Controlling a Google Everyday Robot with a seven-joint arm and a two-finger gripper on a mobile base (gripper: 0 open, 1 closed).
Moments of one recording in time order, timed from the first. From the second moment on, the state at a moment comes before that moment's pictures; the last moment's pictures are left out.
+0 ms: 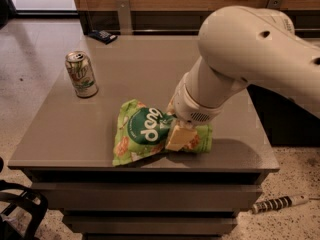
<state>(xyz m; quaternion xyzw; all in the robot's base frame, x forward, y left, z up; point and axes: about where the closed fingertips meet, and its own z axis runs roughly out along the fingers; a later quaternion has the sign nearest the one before) 0.465 -0.038 0.839 -0.68 0.70 0.05 0.20</state>
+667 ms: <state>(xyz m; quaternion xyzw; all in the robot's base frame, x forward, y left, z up) 0.503 -0.051 0.903 -0.69 0.69 -0.01 0.19</state>
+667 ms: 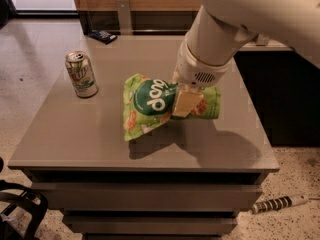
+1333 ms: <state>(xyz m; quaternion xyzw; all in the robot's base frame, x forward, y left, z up) 0.549 -0.079 0.980 -0.68 0.69 -0.08 0.25</state>
